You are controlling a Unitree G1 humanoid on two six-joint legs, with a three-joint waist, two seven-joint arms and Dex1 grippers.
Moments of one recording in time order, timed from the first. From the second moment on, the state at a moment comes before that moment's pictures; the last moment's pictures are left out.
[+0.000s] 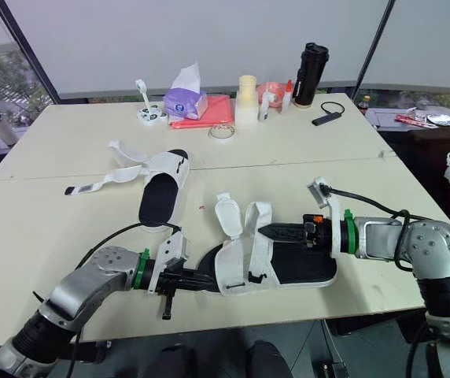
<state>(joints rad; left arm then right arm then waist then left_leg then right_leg) -0.25 0.58 -0.33 -0.27 -0.37 0.56 -1.05 -0.46 -0.86 -0.07 -0.03 1.41 1.25 0.64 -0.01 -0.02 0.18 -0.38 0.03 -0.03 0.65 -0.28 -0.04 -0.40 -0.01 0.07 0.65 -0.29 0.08</state>
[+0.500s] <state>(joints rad) -0.25 0.58 -0.34 -0.28 -0.37 0.56 -1.04 -0.44 -0.81 -0.08 -0.06 1.26 1.30 0.69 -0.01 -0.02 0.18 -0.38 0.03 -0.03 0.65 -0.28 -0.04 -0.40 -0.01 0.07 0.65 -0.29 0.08</state>
